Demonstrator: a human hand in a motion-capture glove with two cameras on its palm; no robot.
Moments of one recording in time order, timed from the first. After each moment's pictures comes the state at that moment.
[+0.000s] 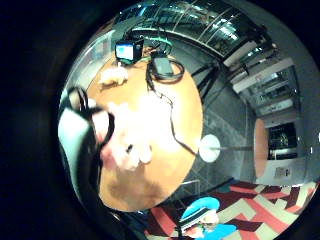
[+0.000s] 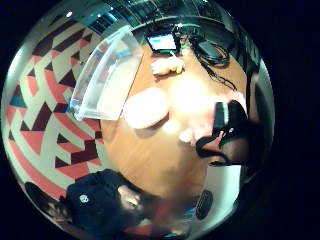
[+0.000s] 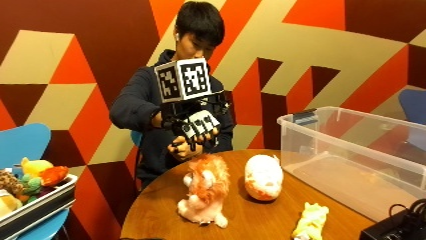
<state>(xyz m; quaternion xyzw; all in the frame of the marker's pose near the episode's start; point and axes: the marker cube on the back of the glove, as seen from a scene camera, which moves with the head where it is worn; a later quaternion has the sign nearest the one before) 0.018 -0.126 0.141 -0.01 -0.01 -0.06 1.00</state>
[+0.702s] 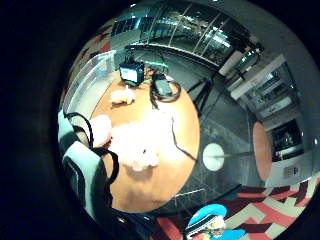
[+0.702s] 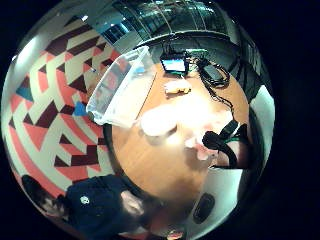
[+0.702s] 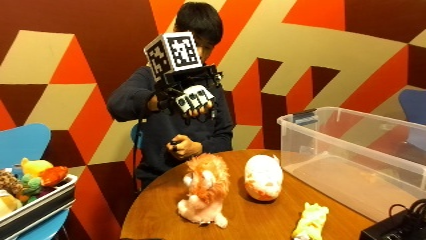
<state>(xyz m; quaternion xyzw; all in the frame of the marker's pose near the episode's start) 0.012 -0.117 0.084 0.06 -0.03 -0.06 1.00</state>
